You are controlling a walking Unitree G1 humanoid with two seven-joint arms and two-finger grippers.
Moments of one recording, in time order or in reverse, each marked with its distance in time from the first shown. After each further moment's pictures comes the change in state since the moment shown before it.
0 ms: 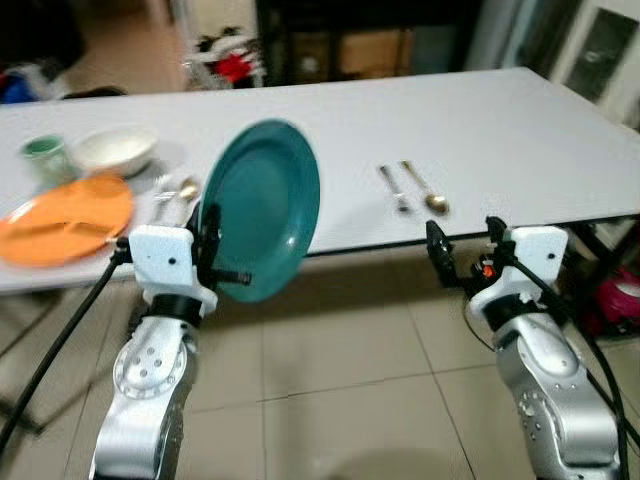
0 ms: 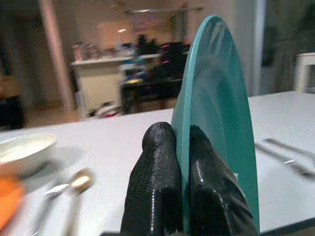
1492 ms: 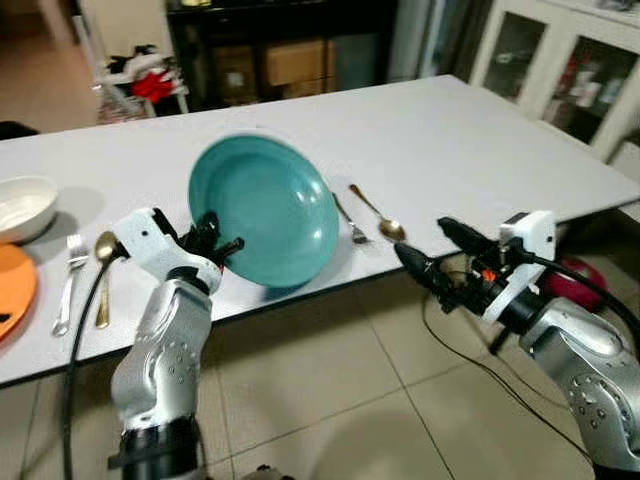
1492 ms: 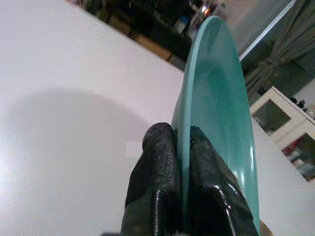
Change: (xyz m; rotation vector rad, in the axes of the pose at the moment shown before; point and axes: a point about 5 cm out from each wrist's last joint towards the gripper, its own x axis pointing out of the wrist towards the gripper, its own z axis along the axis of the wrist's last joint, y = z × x) left arm 0.041 0.017 -0.039 -0.665 0.264 0.230; right arm -0.007 0.001 0.018 0.069 0.140 0.524
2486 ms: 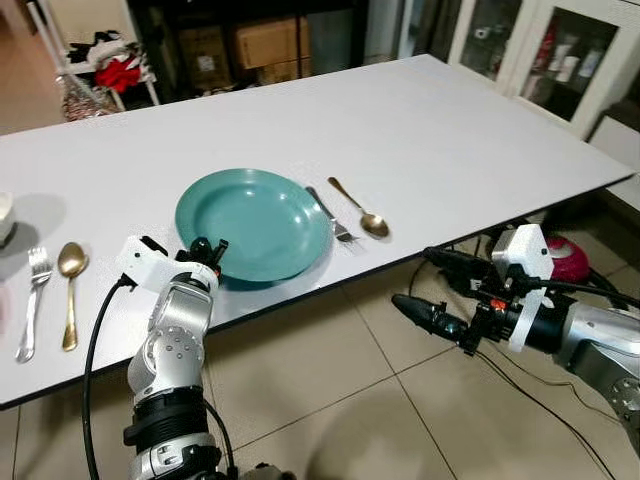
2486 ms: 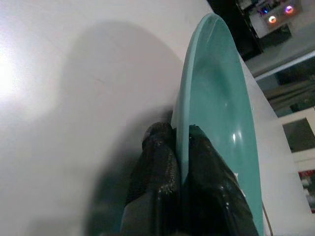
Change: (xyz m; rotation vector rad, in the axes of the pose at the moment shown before) left arm 0.019 0.033 -0.020 -0.321 0.078 0.252; right arm -0.020 0.009 0.005 -0.125 0.209 0.277
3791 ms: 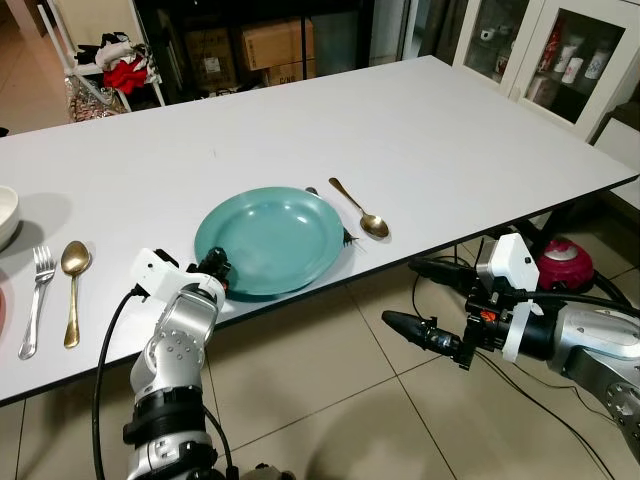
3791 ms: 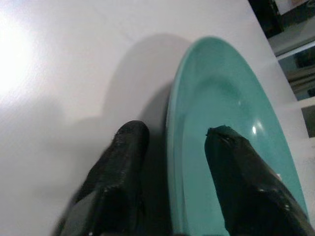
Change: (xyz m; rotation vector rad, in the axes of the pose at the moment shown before) left arm 0.010 0.013 -0.014 0.000 0.094 0.040; right arm 0.004 0.007 -0.001 -0.037 0.035 0.045
